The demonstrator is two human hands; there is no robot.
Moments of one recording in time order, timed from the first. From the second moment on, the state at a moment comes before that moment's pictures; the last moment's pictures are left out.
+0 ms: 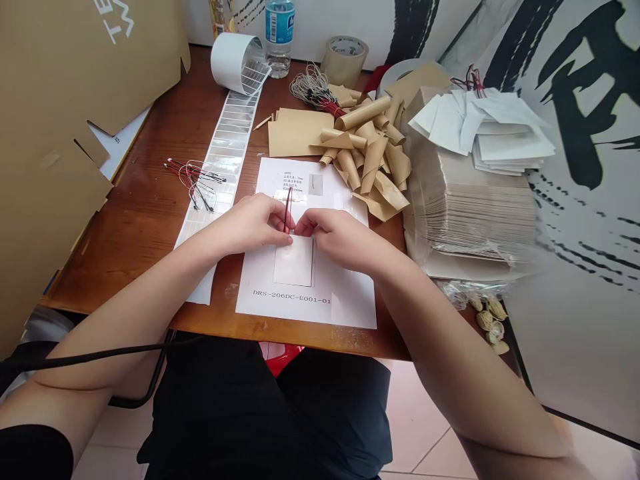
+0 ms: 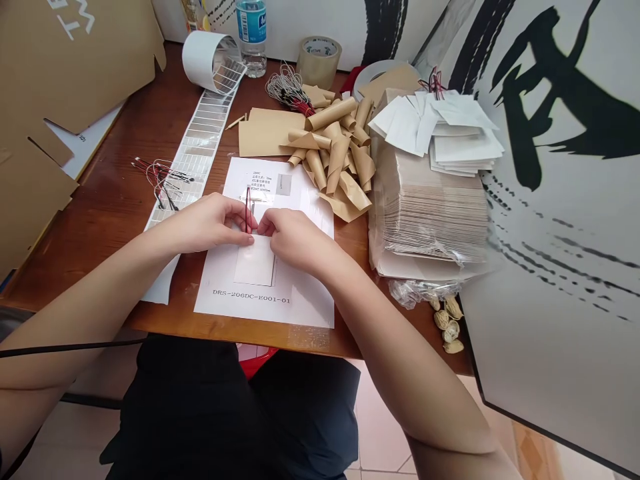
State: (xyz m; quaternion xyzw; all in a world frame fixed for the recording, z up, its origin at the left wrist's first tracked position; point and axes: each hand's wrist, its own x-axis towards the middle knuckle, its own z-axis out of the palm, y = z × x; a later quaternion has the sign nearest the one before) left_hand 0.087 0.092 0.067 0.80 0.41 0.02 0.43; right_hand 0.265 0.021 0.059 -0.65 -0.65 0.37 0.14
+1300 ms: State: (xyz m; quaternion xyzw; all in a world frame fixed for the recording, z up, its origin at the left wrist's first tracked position) left_hand 0.088 0.090 0.077 0.84 0.39 -0.05 0.37; right_hand 0.253 0.018 0.061 -0.67 -0.67 0.31 0.09
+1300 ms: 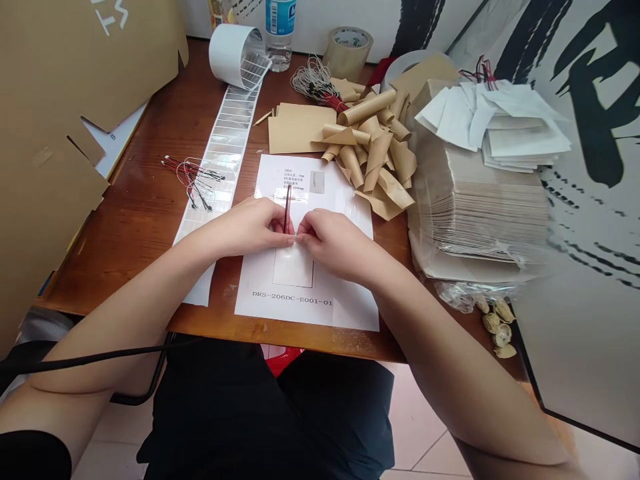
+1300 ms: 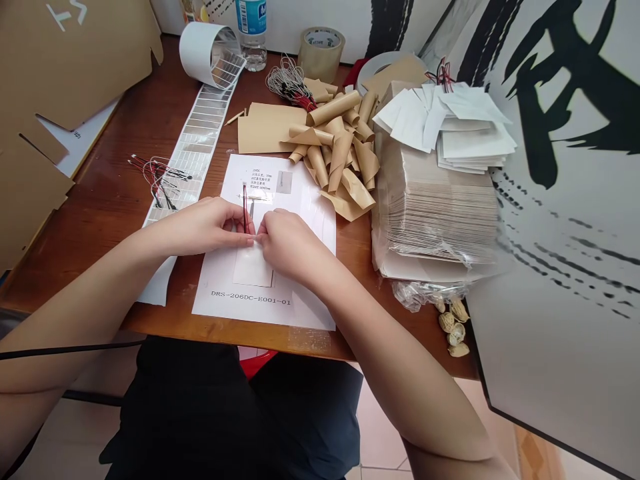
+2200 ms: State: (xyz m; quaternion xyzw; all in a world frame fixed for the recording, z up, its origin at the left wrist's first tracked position) left_hand 0.088 0.086 0.083 0.81 0.42 -0.03 0.42; right_hand 0.265 0.011 0.064 -0.65 -0.61 0.40 0.19
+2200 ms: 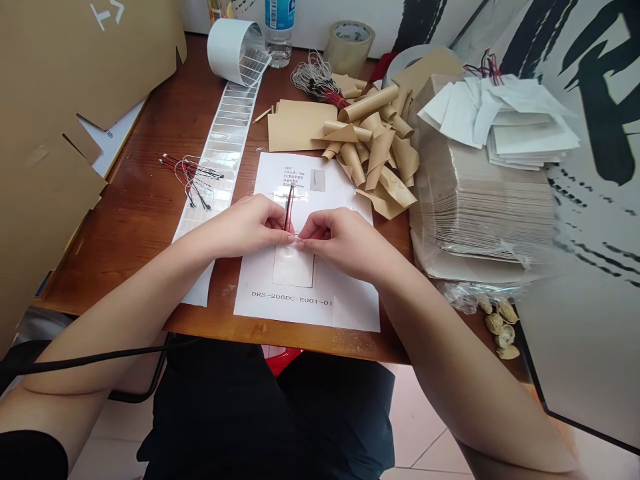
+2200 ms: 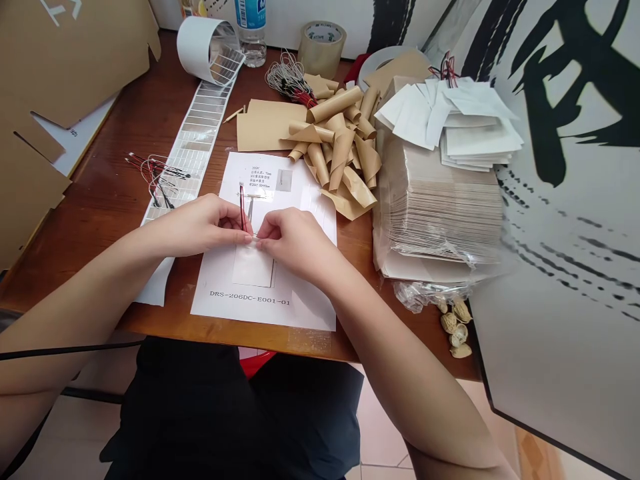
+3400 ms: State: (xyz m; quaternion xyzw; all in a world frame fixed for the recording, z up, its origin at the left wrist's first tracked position) left_hand 0.079 0.088 0.079 0.82 0.38 -0.03 0.43; right_hand 0.273 0.009 0.066 -0.60 -0.55 0.53 0.22
